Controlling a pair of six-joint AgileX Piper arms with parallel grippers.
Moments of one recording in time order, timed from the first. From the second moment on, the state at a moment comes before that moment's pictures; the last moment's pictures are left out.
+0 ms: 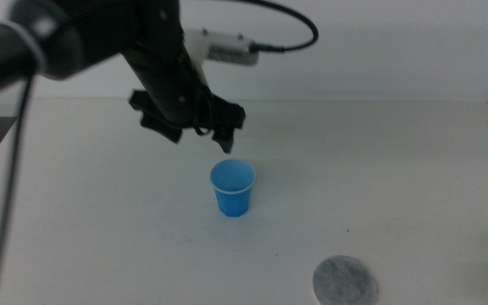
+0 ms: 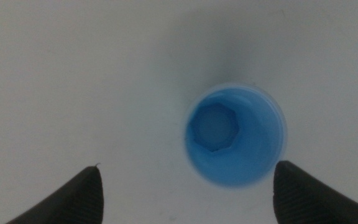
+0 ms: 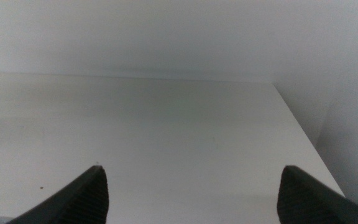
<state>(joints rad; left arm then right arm) -0.47 1.85 -1.62 -0.04 1.07 -0.12 0.00 0.00 0.00 -0.03 0.25 -0.02</state>
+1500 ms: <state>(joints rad) -0.70 1.95 -1.62 -0.18 1.04 -0.16 0.00 0.00 0.00 -0.03 0.25 -0.02</state>
